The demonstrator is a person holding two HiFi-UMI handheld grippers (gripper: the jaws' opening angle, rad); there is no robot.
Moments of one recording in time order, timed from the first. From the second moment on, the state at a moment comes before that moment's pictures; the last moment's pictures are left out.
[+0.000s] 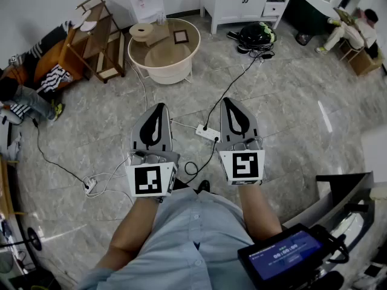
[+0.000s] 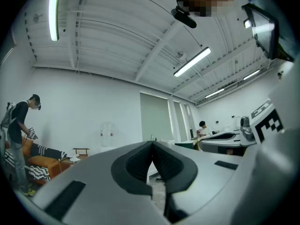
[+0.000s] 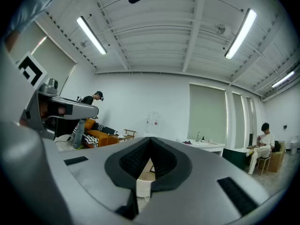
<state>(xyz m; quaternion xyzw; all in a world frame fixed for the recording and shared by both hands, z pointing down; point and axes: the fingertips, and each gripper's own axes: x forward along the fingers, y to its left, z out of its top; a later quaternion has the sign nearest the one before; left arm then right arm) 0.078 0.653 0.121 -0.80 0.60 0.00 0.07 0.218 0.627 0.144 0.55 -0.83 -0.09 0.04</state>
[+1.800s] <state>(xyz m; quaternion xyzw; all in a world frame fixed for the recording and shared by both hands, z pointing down) -0.154 0.288 0.163 -0.79 0.61 -0.02 0.04 0.044 0.256 0.183 0.60 -0.80 -0.04 0.07</state>
